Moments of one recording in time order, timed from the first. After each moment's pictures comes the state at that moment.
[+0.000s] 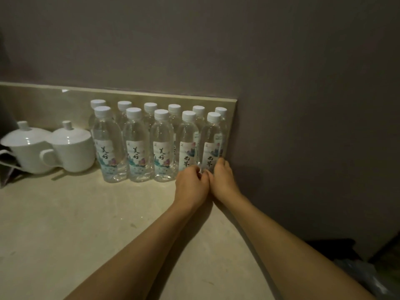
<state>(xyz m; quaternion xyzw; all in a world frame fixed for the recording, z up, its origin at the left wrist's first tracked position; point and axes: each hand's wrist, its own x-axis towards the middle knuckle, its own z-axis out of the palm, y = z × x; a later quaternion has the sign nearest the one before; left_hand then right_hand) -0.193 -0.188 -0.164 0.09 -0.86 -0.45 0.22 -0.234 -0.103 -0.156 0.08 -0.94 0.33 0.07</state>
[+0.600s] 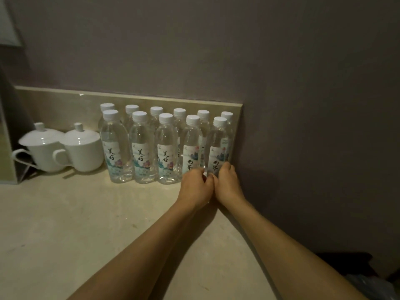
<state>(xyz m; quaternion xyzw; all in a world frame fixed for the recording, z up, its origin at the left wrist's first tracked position) -0.196 -0.184 -0.157 0.09 -0.88 -0.42 0.19 -0.240 -0.097 -0.159 0.09 -0.94 0.33 0.07</state>
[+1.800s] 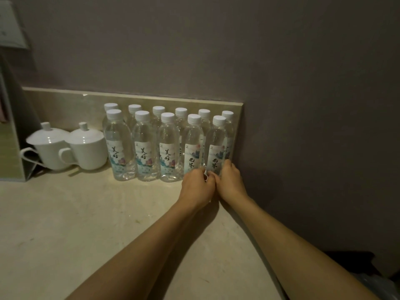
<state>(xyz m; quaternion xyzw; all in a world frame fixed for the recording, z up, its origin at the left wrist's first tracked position) -0.190 -0.183 -0.158 0.08 -0.89 -0.40 0.19 -0.242 -0.090 -0.160 0.11 -0.93 0.35 0.09</state>
